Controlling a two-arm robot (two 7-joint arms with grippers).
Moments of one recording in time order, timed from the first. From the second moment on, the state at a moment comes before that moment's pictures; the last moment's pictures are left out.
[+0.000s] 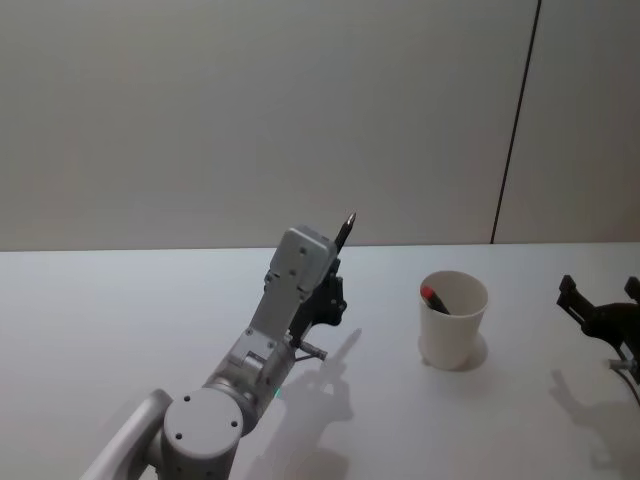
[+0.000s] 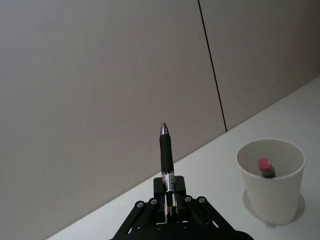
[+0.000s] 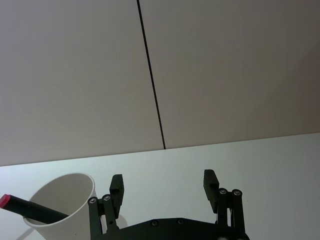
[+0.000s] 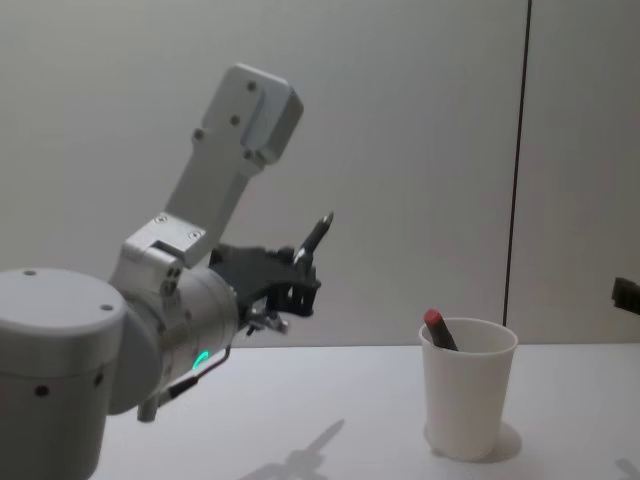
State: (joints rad) left arm -0.37 0.19 0.43 -1.37 -0.02 0.06 0.00; right arm 0.19 0.17 -0.06 -1.40 0.30 0.02 0.07
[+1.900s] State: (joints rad) left arm -0.55 0.19 0.40 -1.09 -0.25 -0.96 -0.77; right arm 0.14 0.20 -0.06 -1.50 0.37 0.01 0.28
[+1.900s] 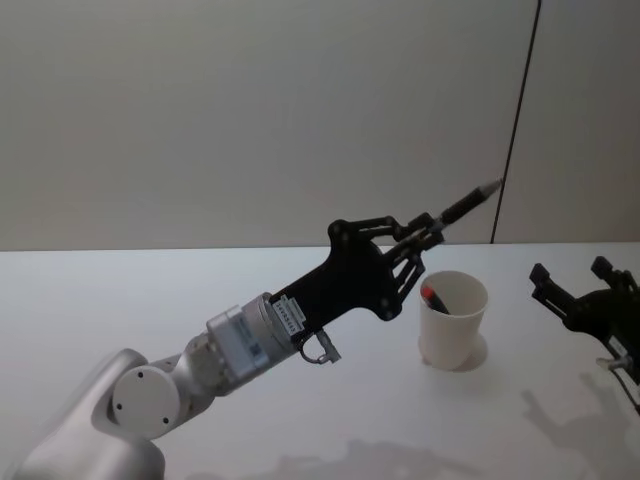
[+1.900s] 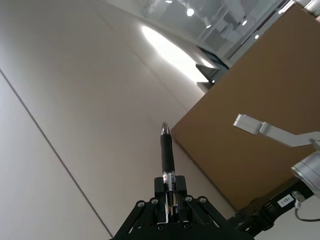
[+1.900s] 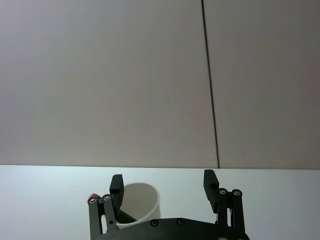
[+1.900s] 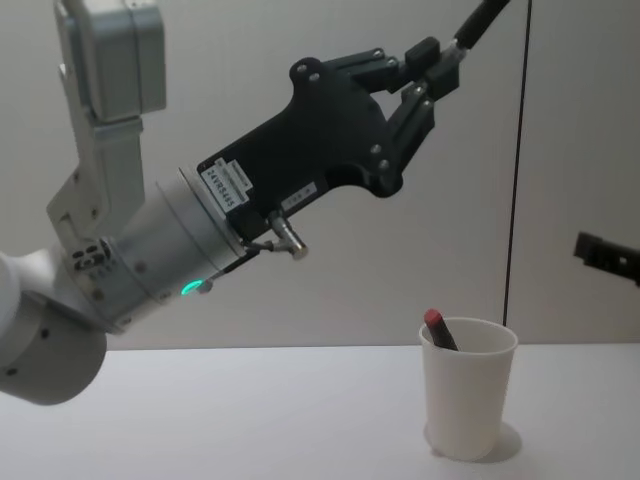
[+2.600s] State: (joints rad) left arm -0.58 0.18 0.41 -1.05 -0.33 -1.04 -0.90; right arm 0.10 0.26 -0.03 -1.60 0.54 0.01 0.59
